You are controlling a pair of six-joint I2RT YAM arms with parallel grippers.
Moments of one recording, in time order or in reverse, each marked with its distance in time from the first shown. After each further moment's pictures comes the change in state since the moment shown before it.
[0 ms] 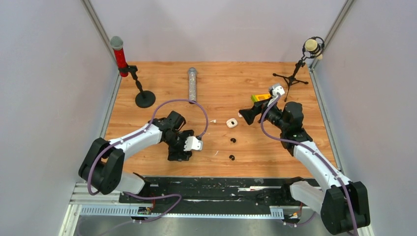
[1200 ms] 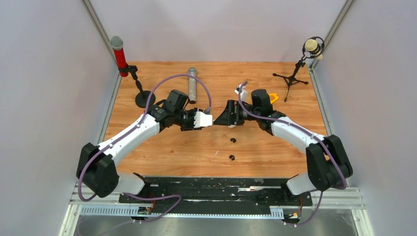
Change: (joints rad) left arm -0.056 -0.018 0.267 0.161 0.016 -0.118; right arm 0.214 0.401 0.271 -0.237 -0.245 0.350
